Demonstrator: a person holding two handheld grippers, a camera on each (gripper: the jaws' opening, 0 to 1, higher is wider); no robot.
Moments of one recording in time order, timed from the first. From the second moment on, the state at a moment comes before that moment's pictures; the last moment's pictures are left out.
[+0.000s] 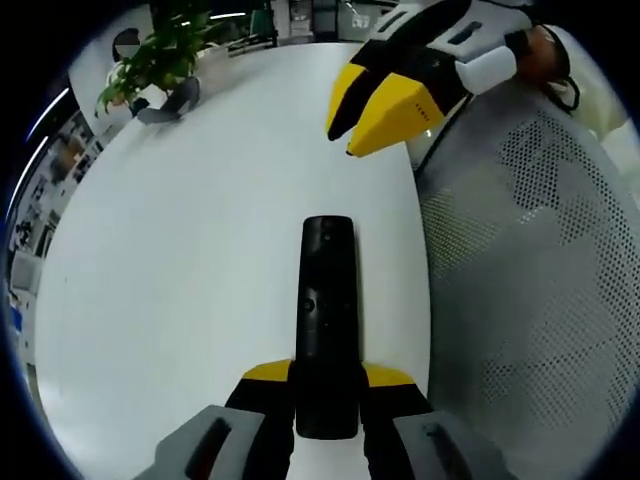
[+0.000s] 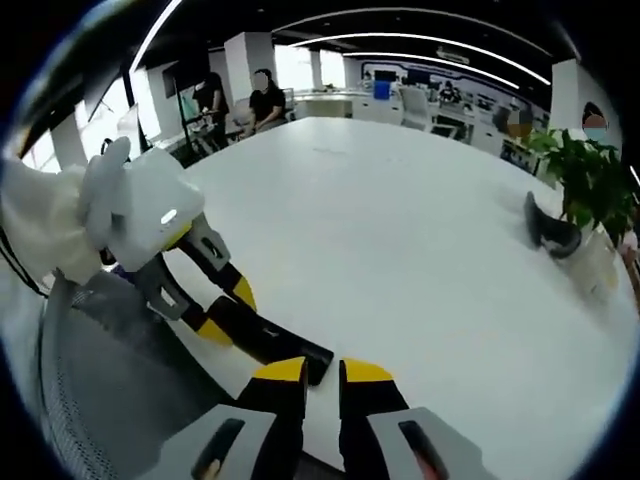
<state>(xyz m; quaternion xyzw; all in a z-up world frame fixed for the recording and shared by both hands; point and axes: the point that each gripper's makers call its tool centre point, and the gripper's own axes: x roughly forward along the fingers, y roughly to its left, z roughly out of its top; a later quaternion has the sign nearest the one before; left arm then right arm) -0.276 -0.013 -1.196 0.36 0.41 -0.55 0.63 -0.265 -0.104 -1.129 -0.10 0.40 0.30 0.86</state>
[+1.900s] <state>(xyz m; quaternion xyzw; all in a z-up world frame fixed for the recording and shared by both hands) -0.285 -0.016 -1.195 0.34 0.39 -0.57 0.64 -0.274 -0.090 -1.182 -0.13 0.51 0.33 0.78</state>
